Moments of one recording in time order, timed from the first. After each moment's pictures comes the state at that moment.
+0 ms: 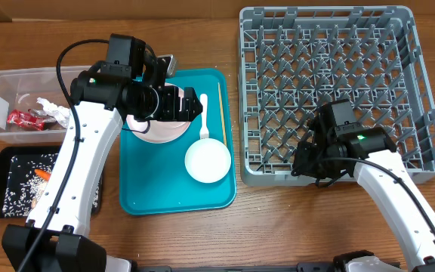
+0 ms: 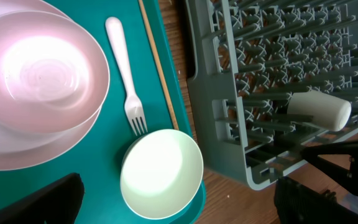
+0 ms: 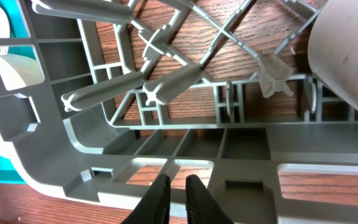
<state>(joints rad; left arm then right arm) -0.17 1.61 1.52 -1.06 0.46 -0.16 0.20 1.37 0.97 -0.99 -0.27 0.38</state>
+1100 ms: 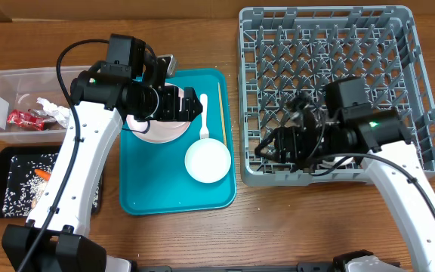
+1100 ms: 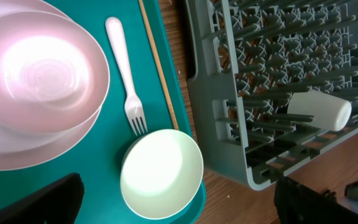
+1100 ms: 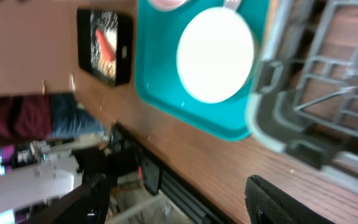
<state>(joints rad) -0.17 1.61 1.52 -1.06 0.46 -0.16 0.25 1.37 1.21 -1.12 -0.79 0.19</state>
